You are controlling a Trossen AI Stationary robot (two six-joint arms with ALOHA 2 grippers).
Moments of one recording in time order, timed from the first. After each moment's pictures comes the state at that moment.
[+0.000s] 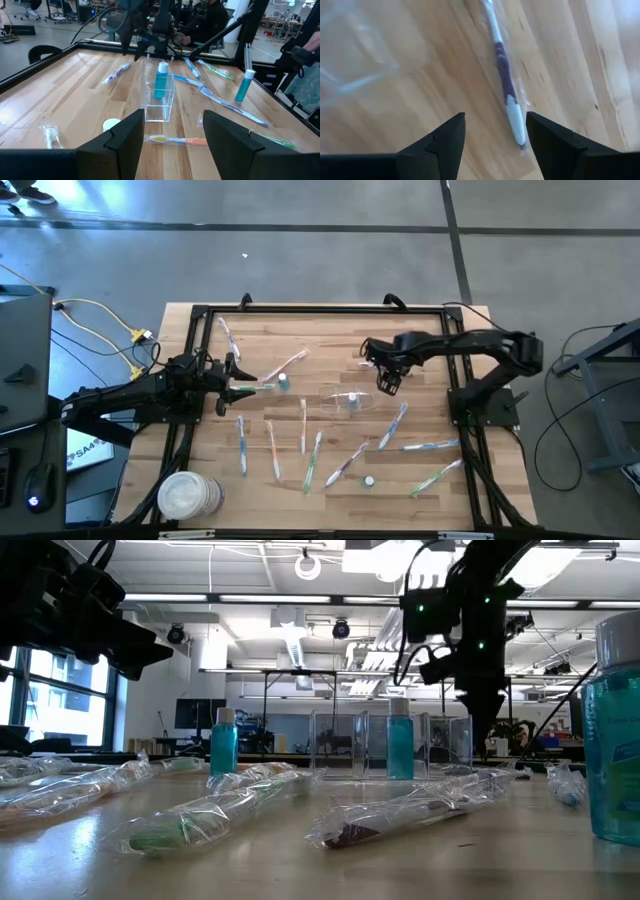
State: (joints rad) left arm 0.28 0.12 0.03 0.00 0.31 -0.09; right arm -0.30 1.56 0.96 -0.91 0.18 0.20
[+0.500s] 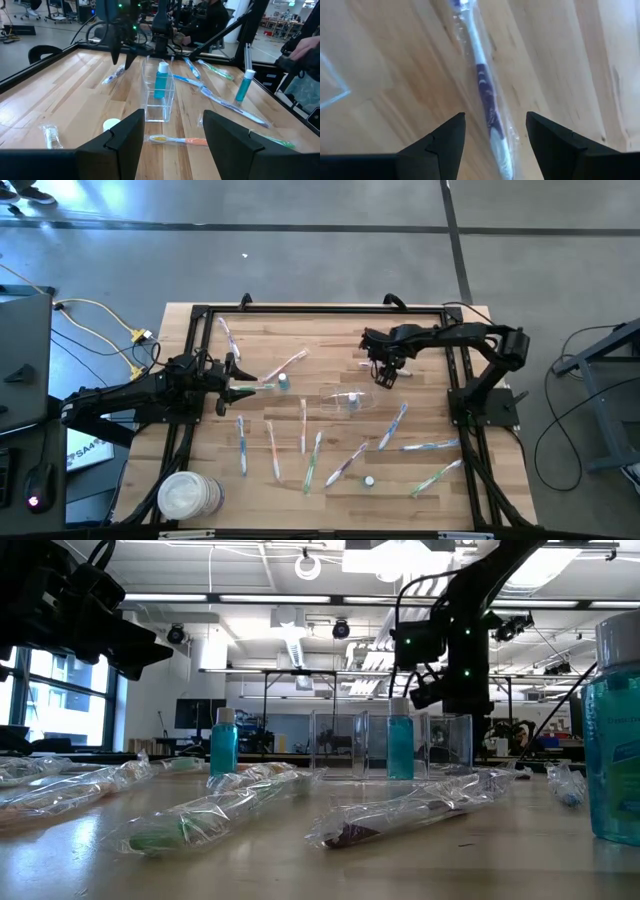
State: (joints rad) left arm 0.28 0.12 0.03 0.00 0.31 -0.09; right arm -0.42 1.67 0.96 -0.79 0.13 0.05
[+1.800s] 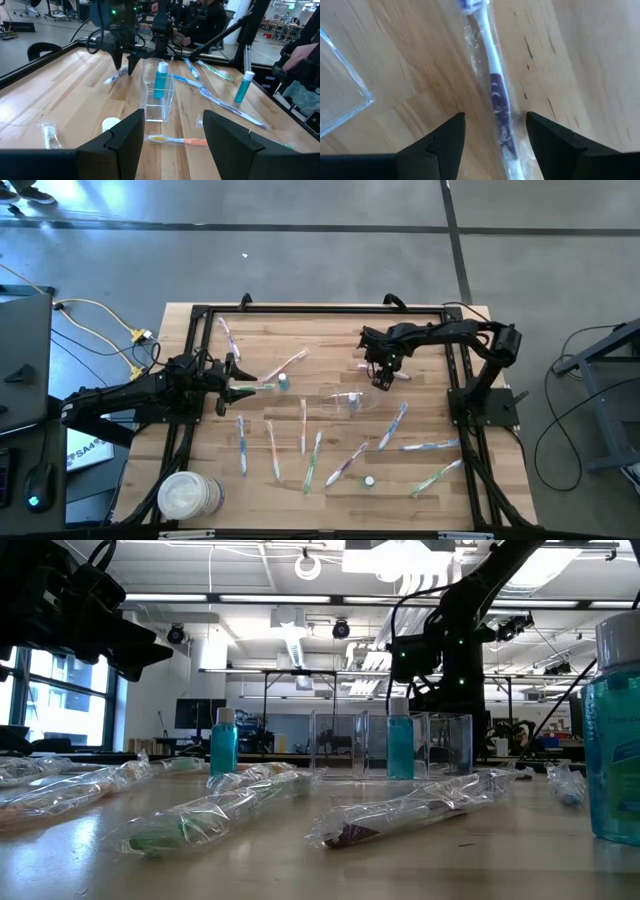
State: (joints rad) left arm 0.28 0.12 0.03 0.00 0.31 -0.11; right arm -0.45 1.77 0.97 -0.78 0.02 0.01
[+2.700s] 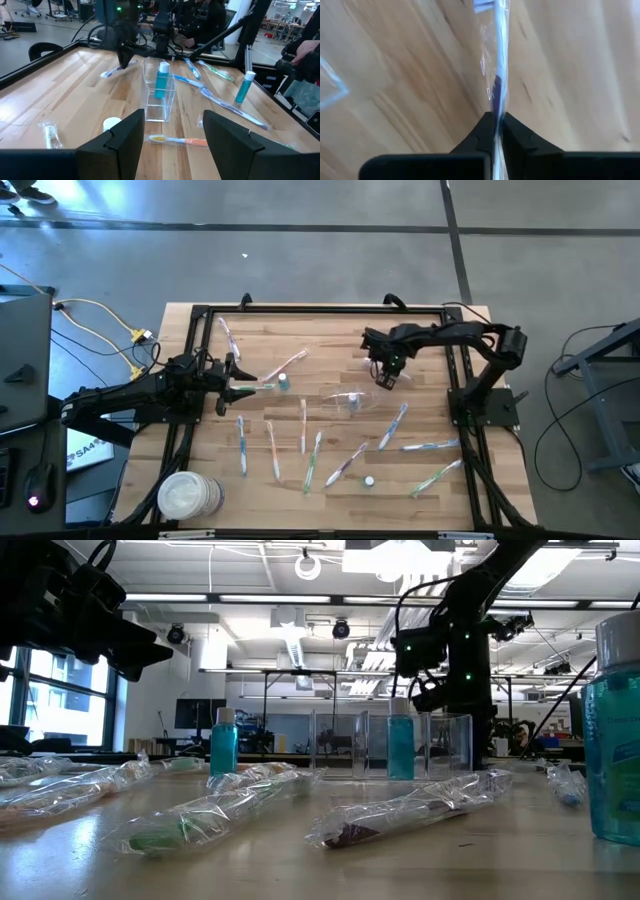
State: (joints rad) left arm 0.28 0.12 0.03 0.00 0.31 -0.11; right arm -0.44 1.69 0.96 -0.84 0.12 0.05
